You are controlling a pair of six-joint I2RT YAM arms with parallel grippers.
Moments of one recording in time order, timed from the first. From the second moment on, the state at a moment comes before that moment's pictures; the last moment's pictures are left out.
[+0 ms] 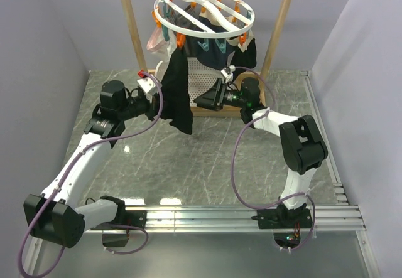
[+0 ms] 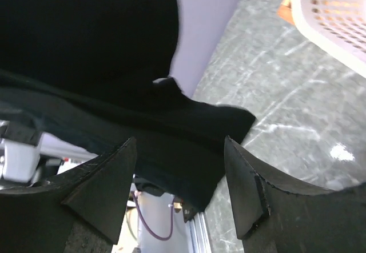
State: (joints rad) left arm -0.27 1.14 1.04 -0.14 0.65 0.21; right arm 0.37 1.86 1.13 0.69 -0.92 1.10
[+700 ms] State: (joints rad) left arm -0.27 1.16 1.07 -0.10 0.71 0.12; right arm 0.40 2.05 1.07 1.17 -0.94 1.38
